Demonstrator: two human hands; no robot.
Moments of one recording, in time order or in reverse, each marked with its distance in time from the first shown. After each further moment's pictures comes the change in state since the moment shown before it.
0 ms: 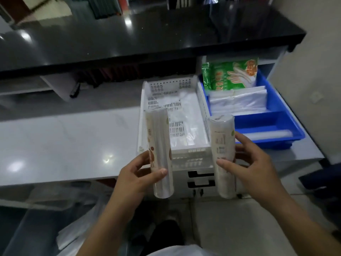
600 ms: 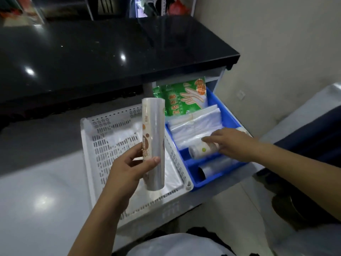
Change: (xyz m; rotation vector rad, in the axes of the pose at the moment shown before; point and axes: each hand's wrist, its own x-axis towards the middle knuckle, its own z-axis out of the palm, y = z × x) left_hand 0.198 0.057 0.045 -0.004 -0.324 0.012; right_hand 0.190 0.036 -0.098 -1.250 -0.443 0.006
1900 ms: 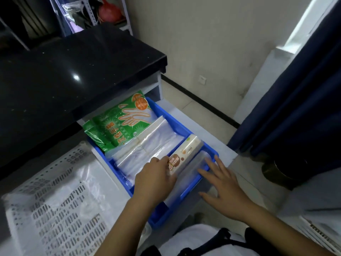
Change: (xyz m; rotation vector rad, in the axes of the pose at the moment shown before) left_hand 0.101 0.003 0.200 1.286 -0.358 0.257; right_hand -0.109 0.017 0.116 0.522 0.248 0.460
